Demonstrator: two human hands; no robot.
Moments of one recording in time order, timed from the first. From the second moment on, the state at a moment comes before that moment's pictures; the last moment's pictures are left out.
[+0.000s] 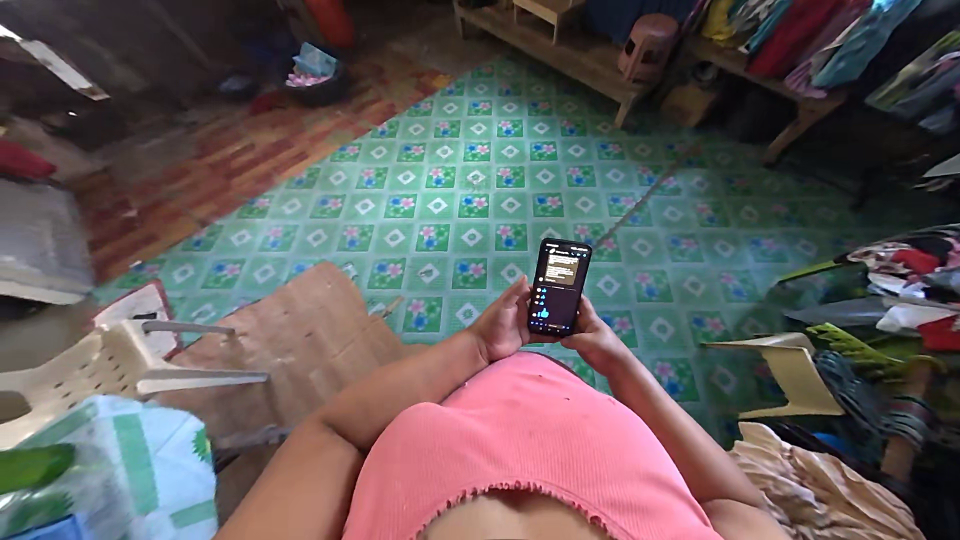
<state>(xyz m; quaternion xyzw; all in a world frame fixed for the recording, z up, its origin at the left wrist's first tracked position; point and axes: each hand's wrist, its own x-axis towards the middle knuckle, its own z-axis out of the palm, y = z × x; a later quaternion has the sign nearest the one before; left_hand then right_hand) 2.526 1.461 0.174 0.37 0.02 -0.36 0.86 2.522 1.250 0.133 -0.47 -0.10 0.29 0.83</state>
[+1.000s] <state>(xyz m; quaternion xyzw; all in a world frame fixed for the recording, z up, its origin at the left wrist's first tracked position) 2.533 1.453 0.168 0.37 0.01 -0.39 0.84 2.511 1.246 0.128 -0.49 -0.06 0.27 0.83</state>
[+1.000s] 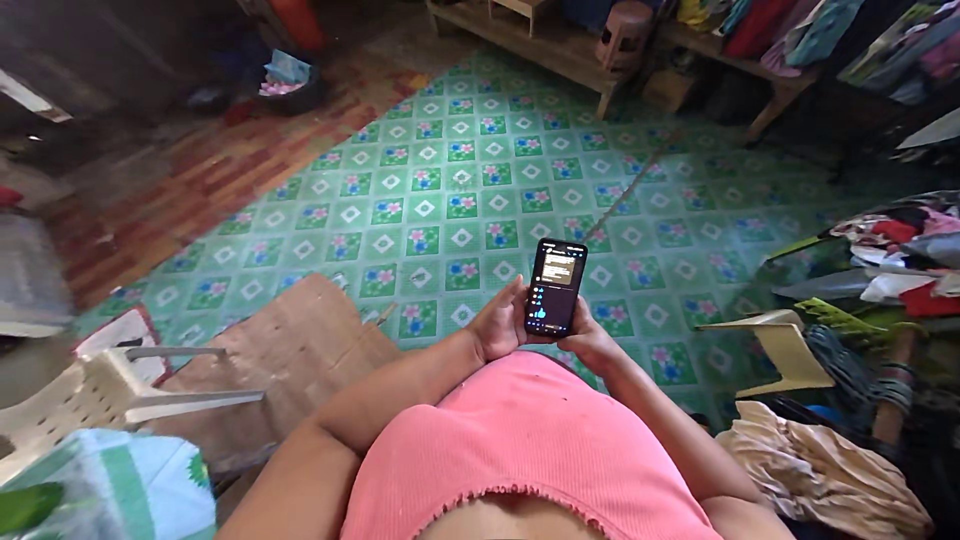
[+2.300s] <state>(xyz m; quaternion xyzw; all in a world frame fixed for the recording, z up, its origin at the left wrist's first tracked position) 2.523 1.457 0.165 0.35 0.03 -0.40 0.85 2.503 1.254 0.127 -0.48 -0.05 0.26 0.83</state>
